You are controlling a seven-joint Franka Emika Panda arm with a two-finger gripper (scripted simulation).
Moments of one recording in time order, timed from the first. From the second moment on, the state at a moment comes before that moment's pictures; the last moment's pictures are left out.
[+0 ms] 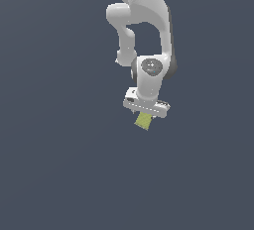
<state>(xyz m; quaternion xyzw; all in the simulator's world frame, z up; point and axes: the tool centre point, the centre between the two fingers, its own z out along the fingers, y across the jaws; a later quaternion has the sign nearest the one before) -0.050 0.082 0.073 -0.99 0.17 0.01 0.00</state>
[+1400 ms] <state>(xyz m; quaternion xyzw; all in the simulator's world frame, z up) -0.062 0.094 0.014 -0.98 0.21 0.00 0.00</state>
